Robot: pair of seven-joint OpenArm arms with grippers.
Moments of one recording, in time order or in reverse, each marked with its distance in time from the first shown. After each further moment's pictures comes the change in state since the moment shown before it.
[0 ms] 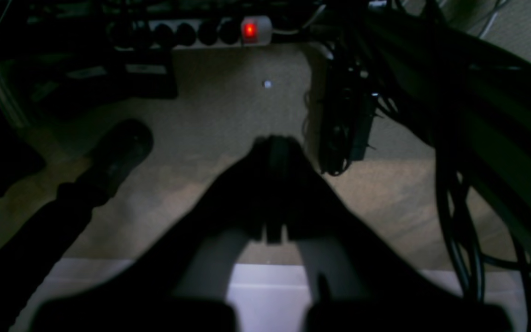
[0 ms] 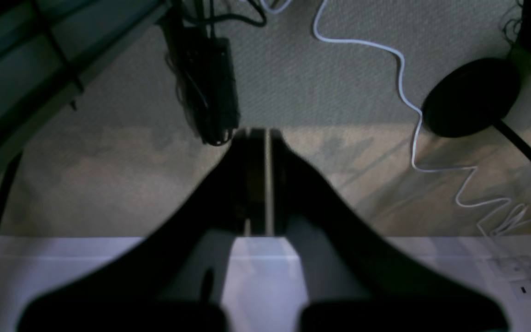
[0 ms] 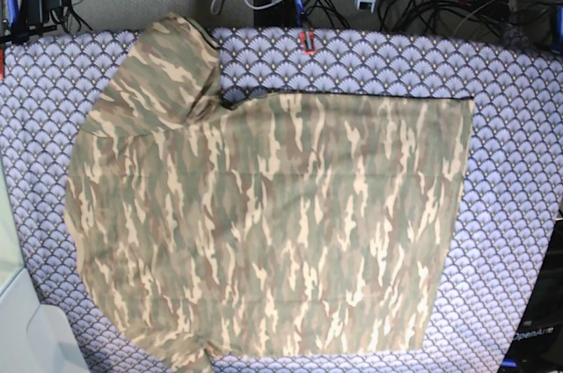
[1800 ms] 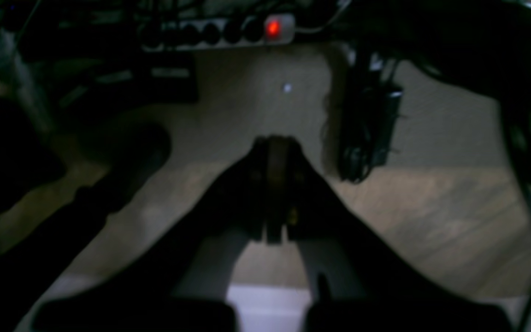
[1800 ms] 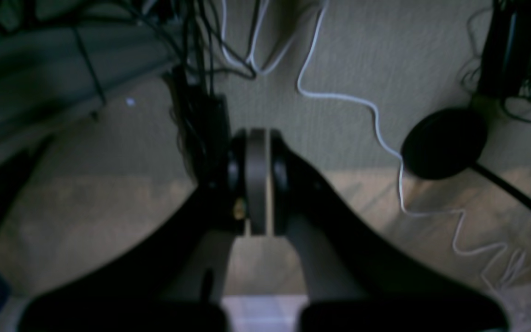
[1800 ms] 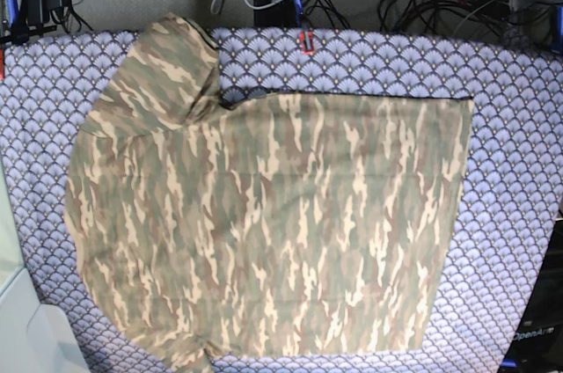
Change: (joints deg) left arm 21.7 -2.6 0.2 28.3 0.4 0.2 -1.6; right arm -27.2 0.1 -0.2 47.3 0.4 0.3 -4.1
